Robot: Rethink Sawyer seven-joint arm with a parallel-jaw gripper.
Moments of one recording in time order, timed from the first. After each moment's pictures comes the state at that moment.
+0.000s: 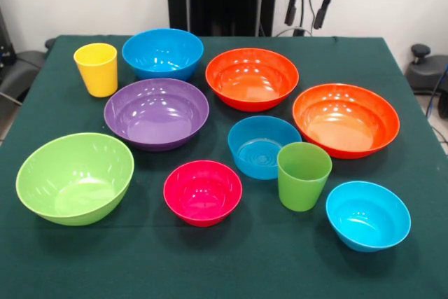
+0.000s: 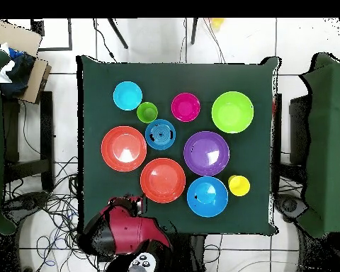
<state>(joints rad) 0.21 -0.74 -0.22 2.17 0.01 0.00 1.76</state>
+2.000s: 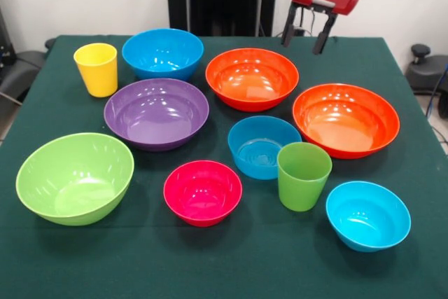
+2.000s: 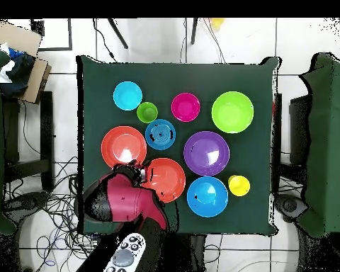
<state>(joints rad) 0.30 -0.65 -0.37 1.91 0.11 0.07 1.76</state>
